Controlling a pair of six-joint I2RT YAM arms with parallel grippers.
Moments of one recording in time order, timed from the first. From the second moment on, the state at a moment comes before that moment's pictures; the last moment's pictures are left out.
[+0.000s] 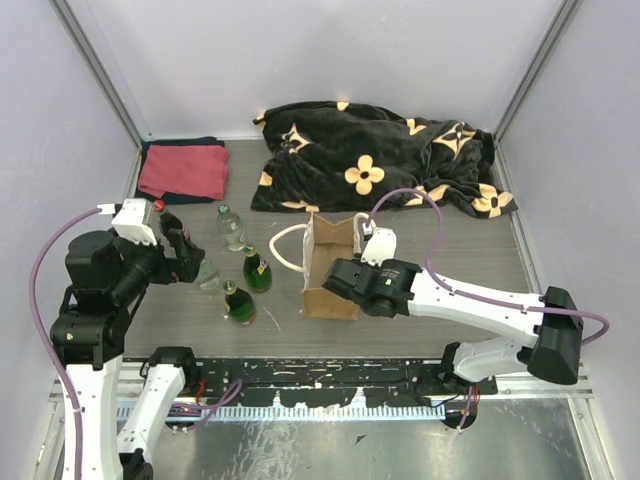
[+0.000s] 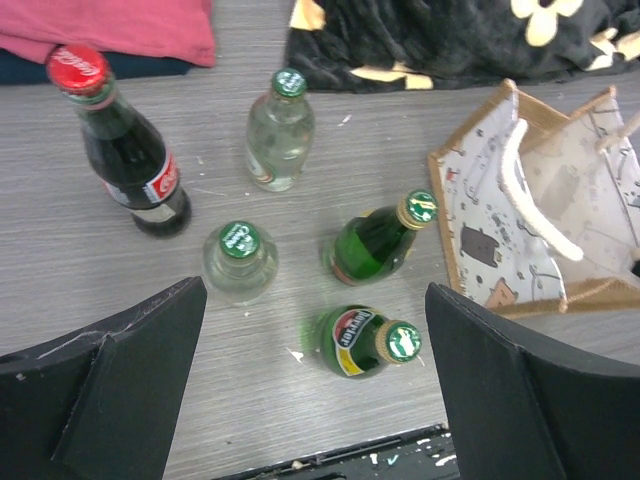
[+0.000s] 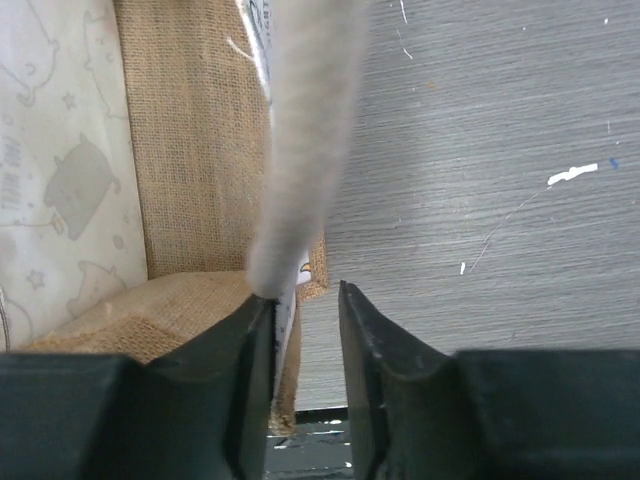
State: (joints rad) left arm -0.02 0.60 1.11 -0.94 0.25 -0.09; right arm 1.15 1.30 1.04 -0.99 0.67 1.21
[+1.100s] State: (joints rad) left arm 0.00 0.89 0.80 -0.31 -0.10 -0.05; right arm 1.16 0.98 1.27 -1.08 0.76 1.03
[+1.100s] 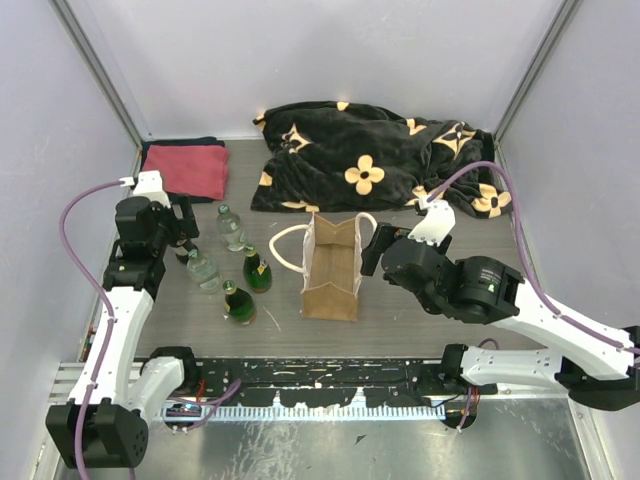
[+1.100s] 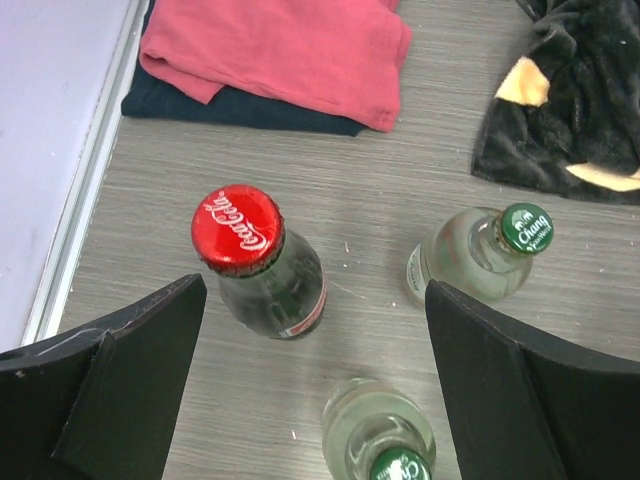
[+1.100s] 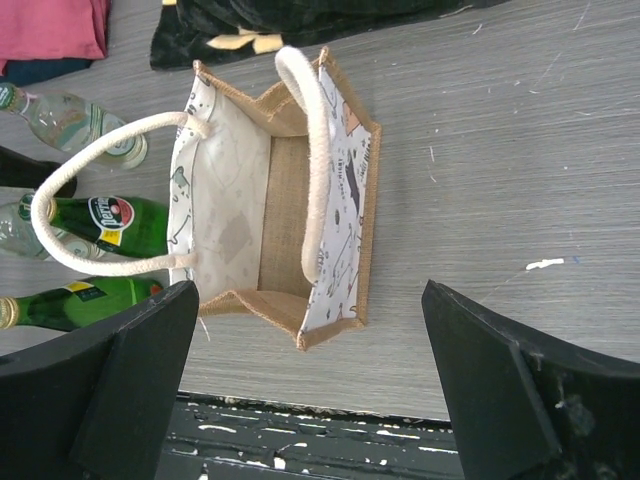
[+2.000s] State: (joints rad) left arm 0.07 1.12 0.73 0.04 -0.13 -0.04; right arm 1.16 0.97 1.26 -1.15 0.80 1.03
